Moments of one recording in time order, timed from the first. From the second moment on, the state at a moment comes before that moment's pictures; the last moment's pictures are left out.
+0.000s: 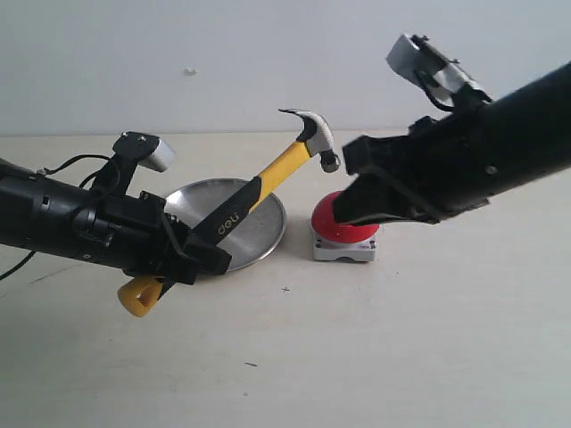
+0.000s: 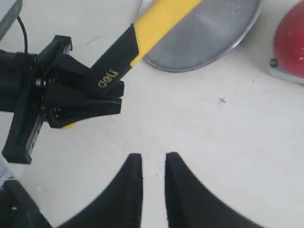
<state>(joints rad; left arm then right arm) -0.37 1.71 -0.81 -1.46 0.64 1.60 0.20 1.42 -0.88 0.93 0.73 -0.55</state>
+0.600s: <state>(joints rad) -0.37 1.71 -0.81 -1.46 0.61 1.58 0.20 0.16 -0.20 -0.12 0.19 0.38</state>
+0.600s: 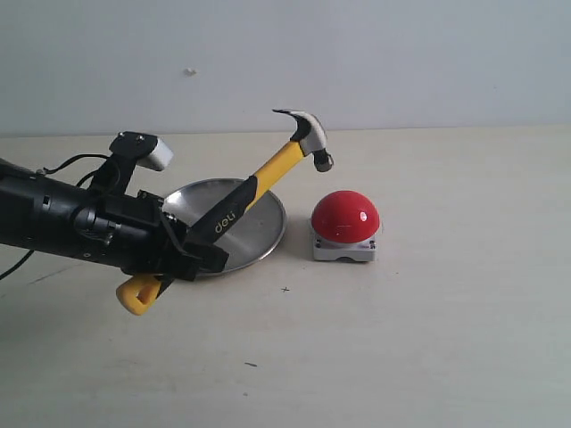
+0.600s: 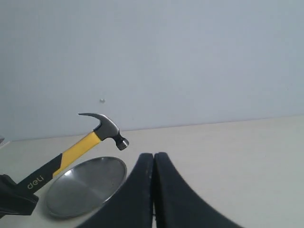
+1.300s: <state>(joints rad) -0.37 1.60 -0.81 -1.46 0.51 1.46 0.20 0.15 -0.18 0.25 0.19 0.40</state>
